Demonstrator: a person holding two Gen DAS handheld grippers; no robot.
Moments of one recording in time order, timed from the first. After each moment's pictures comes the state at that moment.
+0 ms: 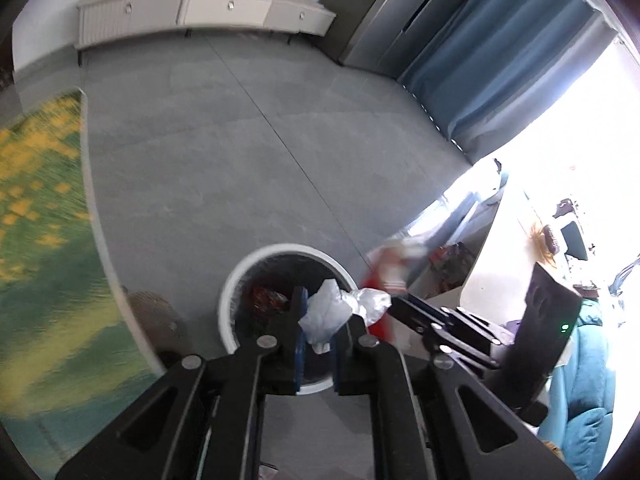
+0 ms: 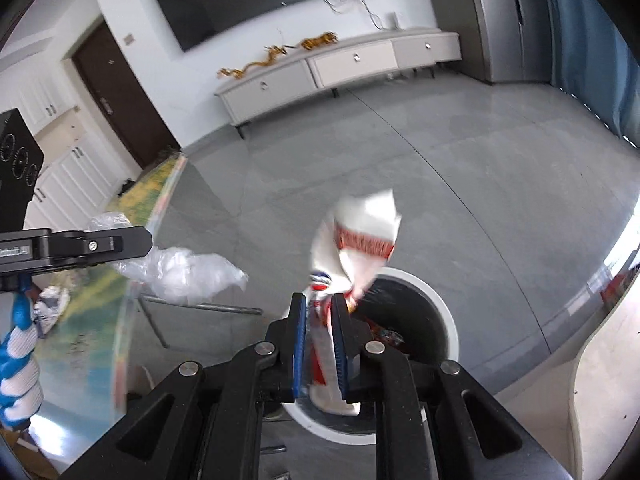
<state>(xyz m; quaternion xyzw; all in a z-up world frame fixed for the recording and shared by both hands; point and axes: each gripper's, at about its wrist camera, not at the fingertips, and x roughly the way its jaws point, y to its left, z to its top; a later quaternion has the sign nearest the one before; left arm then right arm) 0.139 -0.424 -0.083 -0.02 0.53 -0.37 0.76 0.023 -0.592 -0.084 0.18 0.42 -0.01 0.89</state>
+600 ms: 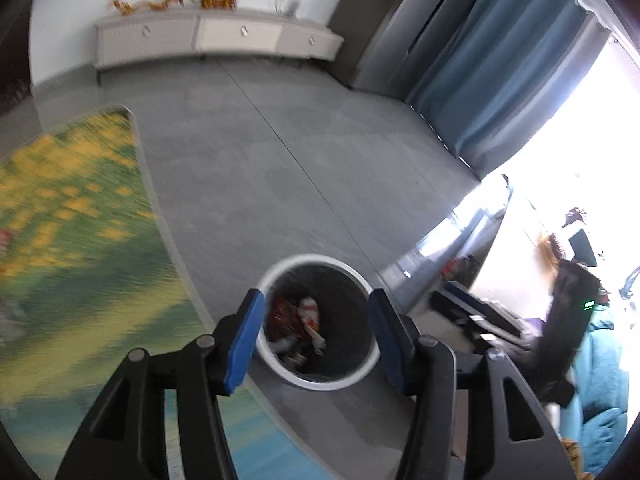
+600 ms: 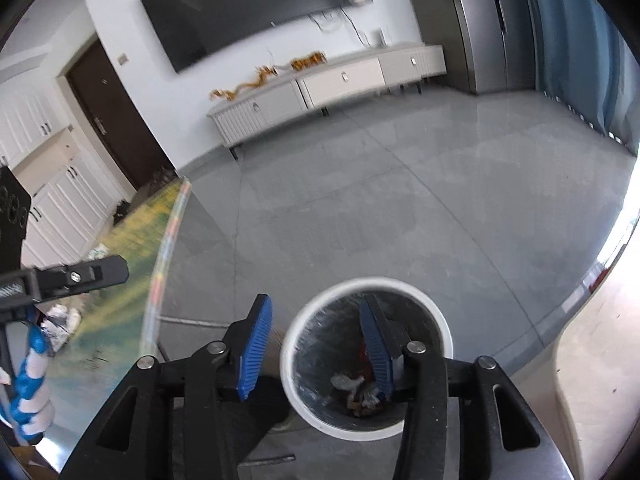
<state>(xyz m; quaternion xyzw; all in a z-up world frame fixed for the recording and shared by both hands) 0.120 -0.362 -0.047 -0.01 0.48 -0.35 0.81 0.000 -0.578 -0.033 0.19 0.37 -0.03 0.91</state>
